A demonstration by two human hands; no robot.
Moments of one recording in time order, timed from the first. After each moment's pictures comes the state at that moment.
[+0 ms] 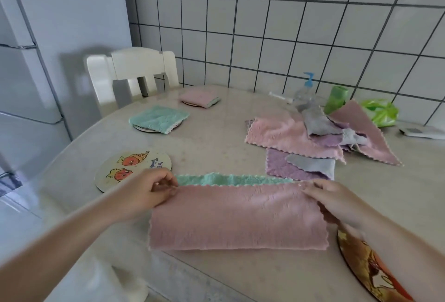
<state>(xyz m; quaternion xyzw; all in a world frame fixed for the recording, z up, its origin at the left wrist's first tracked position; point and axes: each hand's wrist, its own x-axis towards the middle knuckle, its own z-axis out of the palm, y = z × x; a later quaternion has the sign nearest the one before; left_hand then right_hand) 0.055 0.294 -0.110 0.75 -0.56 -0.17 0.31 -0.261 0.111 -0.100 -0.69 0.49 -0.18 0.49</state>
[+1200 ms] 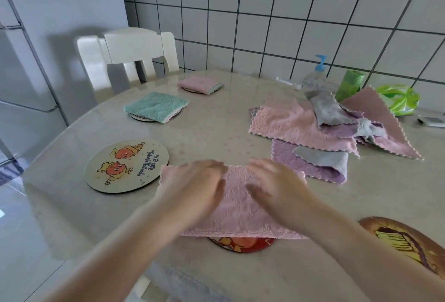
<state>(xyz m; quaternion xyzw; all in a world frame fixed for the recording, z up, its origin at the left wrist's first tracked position) -0.021 0.238 -0.106 0.74 -0.65 0.05 0.17 -0.180 0.141 -0.101 -0.94 0.30 -0.09 0.13</state>
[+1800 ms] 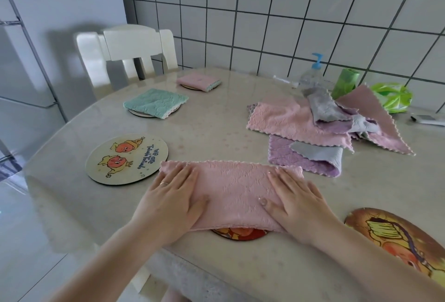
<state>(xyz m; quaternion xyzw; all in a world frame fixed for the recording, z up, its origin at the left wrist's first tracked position) -0.005 0.274 -0.149 0.81 -0.58 -0.02 0.07 -0.222 0.134 -0.142 -0.92 0.40 0.01 0.06</state>
